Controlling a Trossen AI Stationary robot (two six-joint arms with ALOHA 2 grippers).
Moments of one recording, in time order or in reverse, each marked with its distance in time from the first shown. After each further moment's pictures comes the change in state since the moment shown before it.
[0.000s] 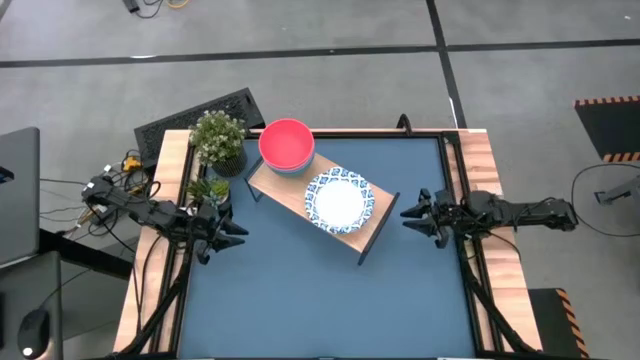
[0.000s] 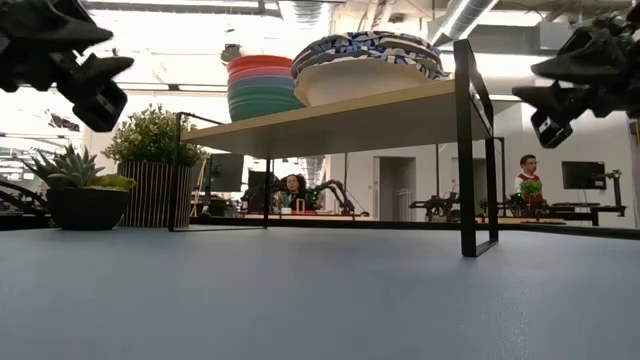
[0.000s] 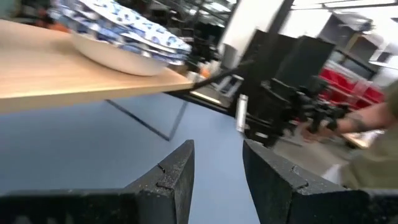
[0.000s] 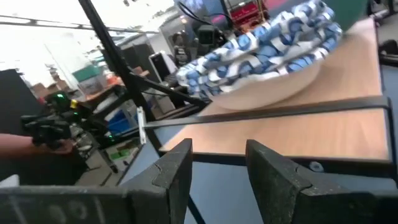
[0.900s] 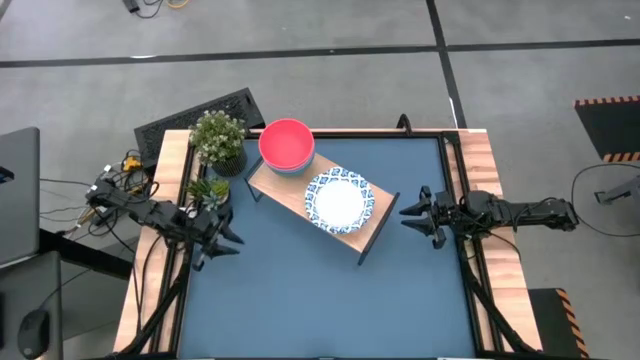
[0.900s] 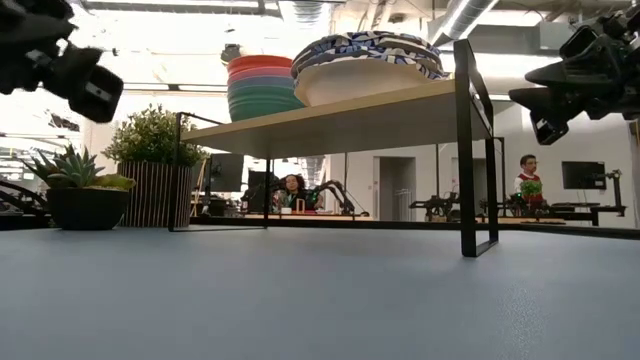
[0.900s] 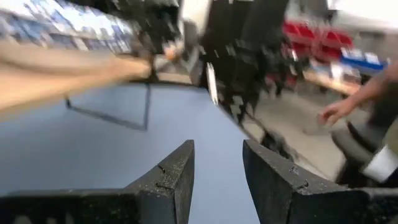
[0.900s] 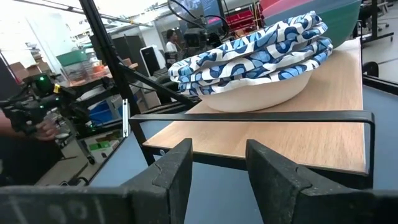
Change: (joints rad) left arm 0.000 -0.081 -0.003 -0.115 0.179 0.198; right arm -0.002 0.008 -0.002 -0.023 0.028 -0.127
